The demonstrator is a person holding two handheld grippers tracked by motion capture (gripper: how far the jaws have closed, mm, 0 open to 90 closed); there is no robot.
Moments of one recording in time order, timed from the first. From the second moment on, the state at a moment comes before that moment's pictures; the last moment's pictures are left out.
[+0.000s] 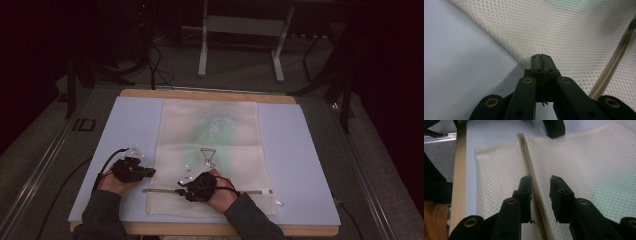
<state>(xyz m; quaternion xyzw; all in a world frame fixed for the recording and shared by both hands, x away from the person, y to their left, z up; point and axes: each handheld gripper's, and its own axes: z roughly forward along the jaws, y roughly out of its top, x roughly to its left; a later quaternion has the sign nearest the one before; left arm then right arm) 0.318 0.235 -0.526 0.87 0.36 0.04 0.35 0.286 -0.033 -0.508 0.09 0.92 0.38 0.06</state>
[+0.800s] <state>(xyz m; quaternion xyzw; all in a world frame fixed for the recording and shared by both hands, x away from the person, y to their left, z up) 0.318 0.234 -0.525 0.87 0.36 0.05 0.35 0.291 0.011 -0.517 0.07 0.92 0.38 0.04</state>
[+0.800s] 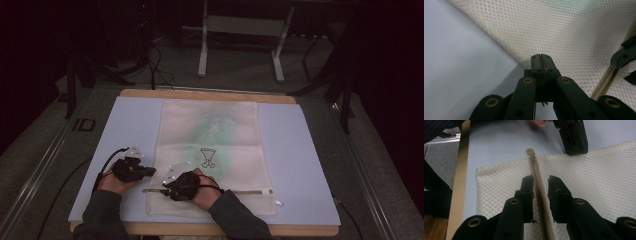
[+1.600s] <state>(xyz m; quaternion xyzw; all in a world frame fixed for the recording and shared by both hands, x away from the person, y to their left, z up) 0.319 0.237 -0.525 0.86 0.36 0.04 0.36 0.292 0.054 -0.521 0.05 0.92 0.38 0.02</state>
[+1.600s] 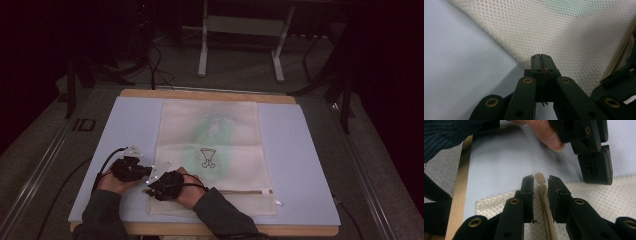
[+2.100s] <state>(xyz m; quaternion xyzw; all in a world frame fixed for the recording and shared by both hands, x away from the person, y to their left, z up) 0.319 0.240 -0.524 0.86 0.36 0.04 0.36 0.296 0.074 -0.527 0.05 0.93 0.37 0.03</state>
